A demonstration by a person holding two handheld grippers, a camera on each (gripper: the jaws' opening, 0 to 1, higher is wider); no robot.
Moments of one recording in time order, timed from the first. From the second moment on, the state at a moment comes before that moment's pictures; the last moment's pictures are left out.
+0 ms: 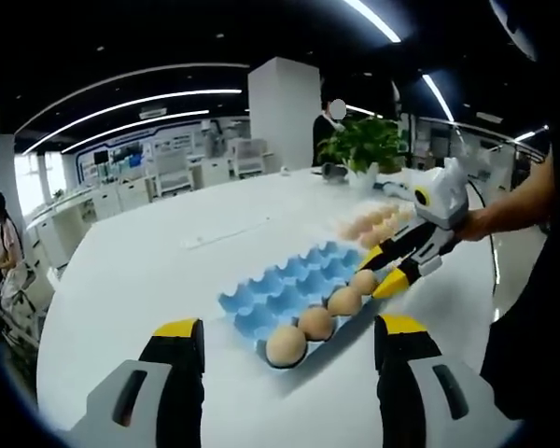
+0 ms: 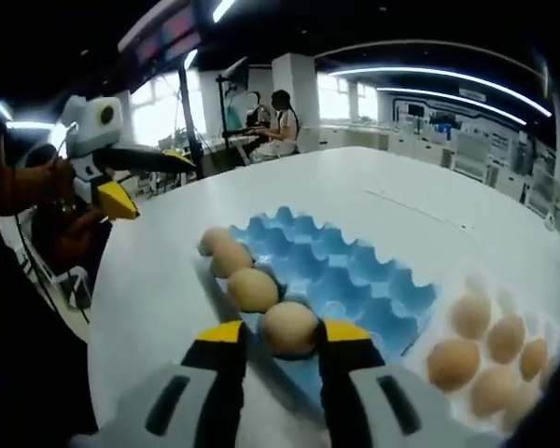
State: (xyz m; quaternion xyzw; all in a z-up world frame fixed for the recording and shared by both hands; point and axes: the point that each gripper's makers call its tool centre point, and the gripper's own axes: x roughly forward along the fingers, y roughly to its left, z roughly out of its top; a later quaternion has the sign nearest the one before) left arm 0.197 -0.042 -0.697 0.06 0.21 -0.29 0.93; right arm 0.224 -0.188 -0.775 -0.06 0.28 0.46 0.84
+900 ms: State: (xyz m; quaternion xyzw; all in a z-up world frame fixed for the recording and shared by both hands) left arm 0.183 -0.064 -0.702 0.09 0.21 -0.25 0.94; right arm 0.240 -0.500 -0.747 -0.03 0.25 0.11 0.96
